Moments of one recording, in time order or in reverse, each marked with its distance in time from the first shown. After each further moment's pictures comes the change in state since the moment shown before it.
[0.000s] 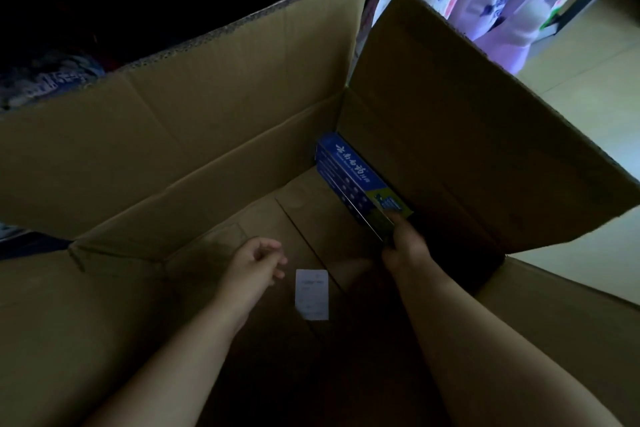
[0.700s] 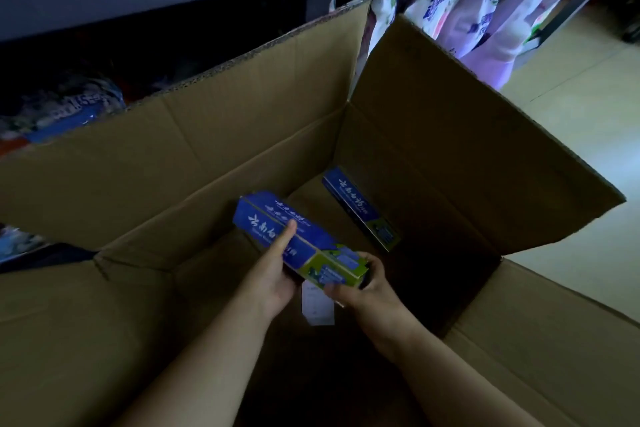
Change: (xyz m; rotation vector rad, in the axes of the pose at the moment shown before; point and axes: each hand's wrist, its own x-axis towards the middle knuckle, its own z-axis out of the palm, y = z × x) left_hand -0.007 0.030 0.010 -0.885 -0.200 -0.307; right_hand -0.102 0.051 -0.015 -0.438 -0.422 -0.115
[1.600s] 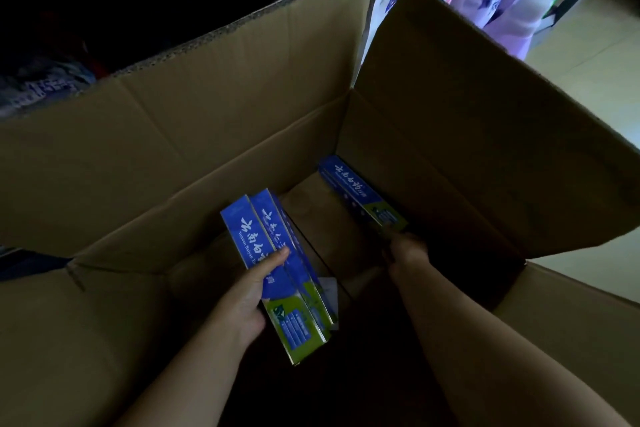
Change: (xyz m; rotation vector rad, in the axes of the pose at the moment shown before) left_hand 0.012 -0.010 -0.033 0.228 0.086 0.056; right_hand 0.116 -0.014 -0.040 0.409 0.620 0.123
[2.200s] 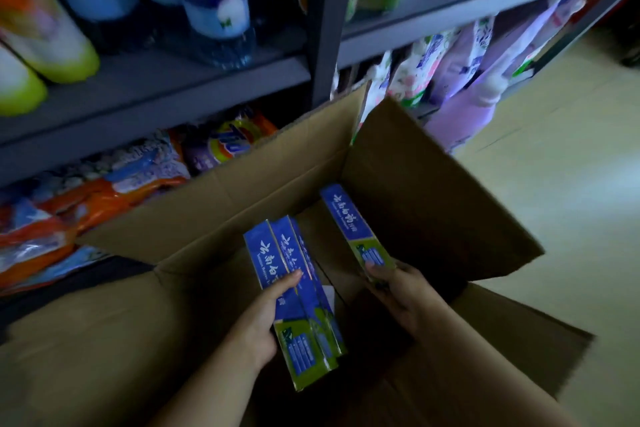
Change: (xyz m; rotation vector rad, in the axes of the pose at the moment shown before) left_hand -0.121 0.036 0.026 -0.016 0.017 -0.093; right_hand -0.141 -0.055 -0.060 -0.223 -0.395 0.075
